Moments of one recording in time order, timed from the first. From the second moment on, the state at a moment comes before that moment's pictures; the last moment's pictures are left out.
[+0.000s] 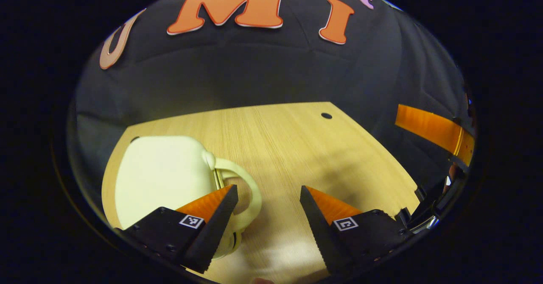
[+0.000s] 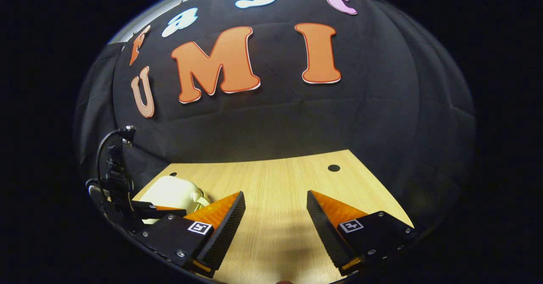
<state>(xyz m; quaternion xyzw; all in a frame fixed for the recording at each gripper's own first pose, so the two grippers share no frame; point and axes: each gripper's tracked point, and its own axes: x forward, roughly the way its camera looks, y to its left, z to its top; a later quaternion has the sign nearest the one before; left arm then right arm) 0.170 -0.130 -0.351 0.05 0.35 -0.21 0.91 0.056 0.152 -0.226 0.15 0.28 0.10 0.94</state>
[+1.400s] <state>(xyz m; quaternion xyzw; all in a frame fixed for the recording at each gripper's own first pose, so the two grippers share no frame) 0.173 -0.088 -0.199 0.07 0.04 -0.10 0.99 0.046 0.185 -0.133 0.08 0.07 0.20 0.97</state>
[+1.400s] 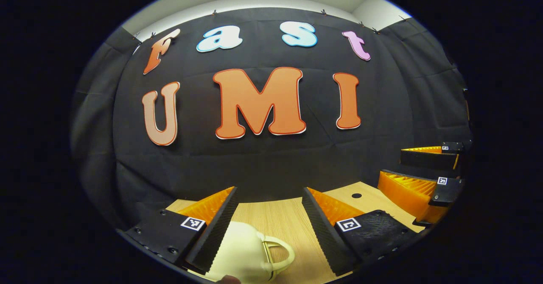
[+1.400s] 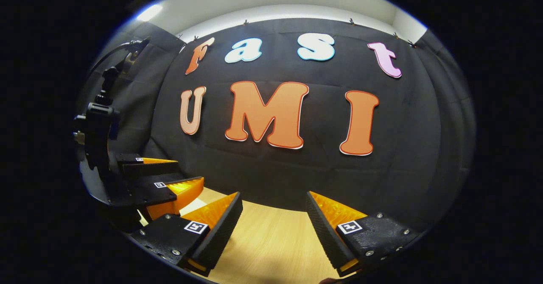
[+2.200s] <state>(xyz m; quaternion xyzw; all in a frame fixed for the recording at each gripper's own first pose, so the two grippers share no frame) 0.144 -0.047 -0.175 0.05 0.02 -0.12 0.99 0.037 0.170 -0.110 0.07 0.09 0.08 0.99</state>
